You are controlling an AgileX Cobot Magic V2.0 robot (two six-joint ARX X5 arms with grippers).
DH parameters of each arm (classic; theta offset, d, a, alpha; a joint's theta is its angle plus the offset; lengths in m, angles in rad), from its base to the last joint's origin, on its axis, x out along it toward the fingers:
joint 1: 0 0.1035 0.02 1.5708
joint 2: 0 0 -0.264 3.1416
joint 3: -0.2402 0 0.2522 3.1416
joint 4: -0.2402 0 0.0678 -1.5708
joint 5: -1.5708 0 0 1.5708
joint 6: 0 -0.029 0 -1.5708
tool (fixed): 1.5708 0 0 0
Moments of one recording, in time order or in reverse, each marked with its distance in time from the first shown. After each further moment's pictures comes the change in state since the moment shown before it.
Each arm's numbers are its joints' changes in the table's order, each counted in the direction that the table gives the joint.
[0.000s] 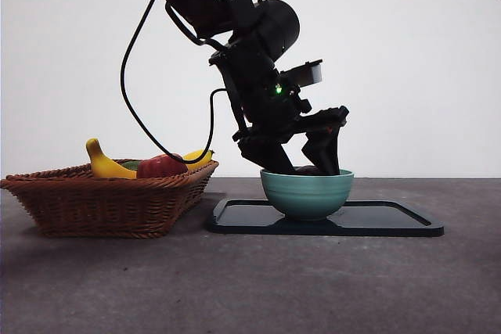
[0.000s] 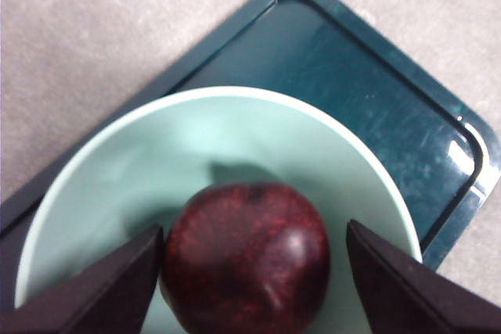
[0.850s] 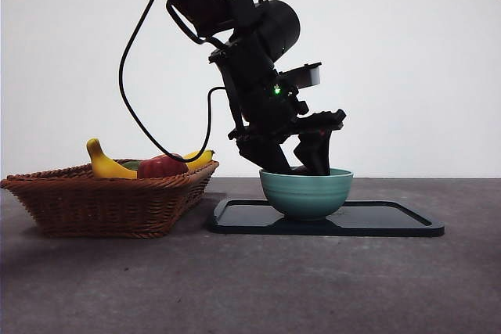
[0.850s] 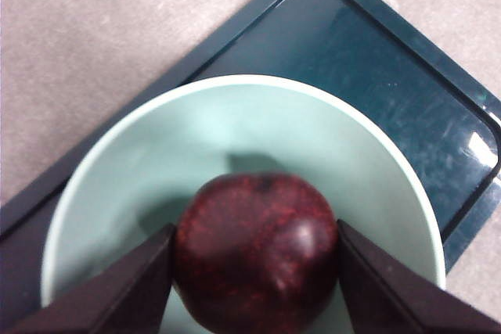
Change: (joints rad) left arm 0.000 0.000 -0.013 -0.036 0.043 -0.003; right arm 0.000 0.000 0.000 0.000 0.000 0.000
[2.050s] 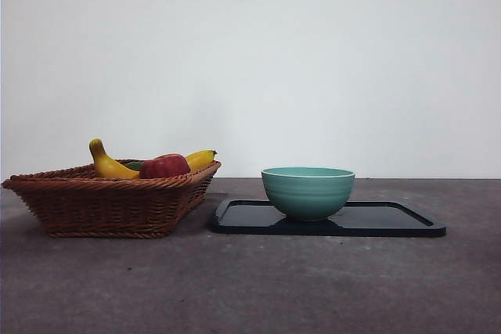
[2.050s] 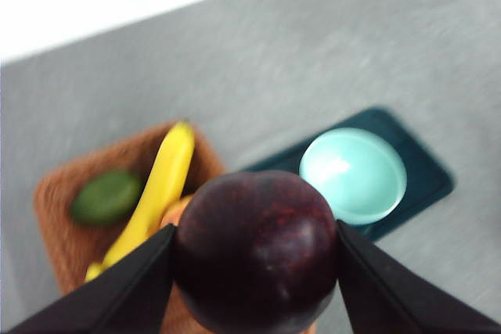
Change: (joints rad) left arm 0.260 0.829 0.178 -0.375 0.002 0.027; right arm 0.000 0.044 0.000 -0.002 -0.001 0.000
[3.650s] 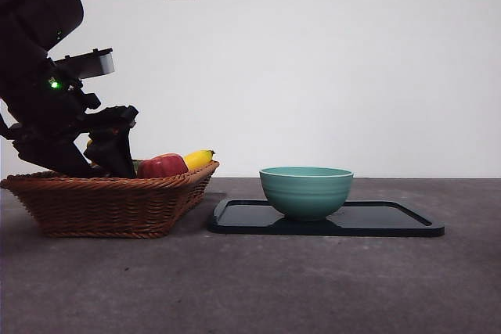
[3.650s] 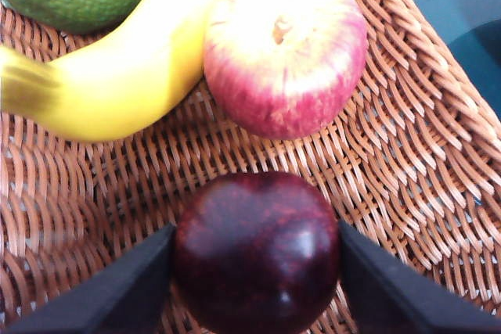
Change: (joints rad) left arm 0.142 -0.219 0.715 0.776 0.000 0.000; right arm 0.000 0.000 0.000 0.000 0.000 -0.003
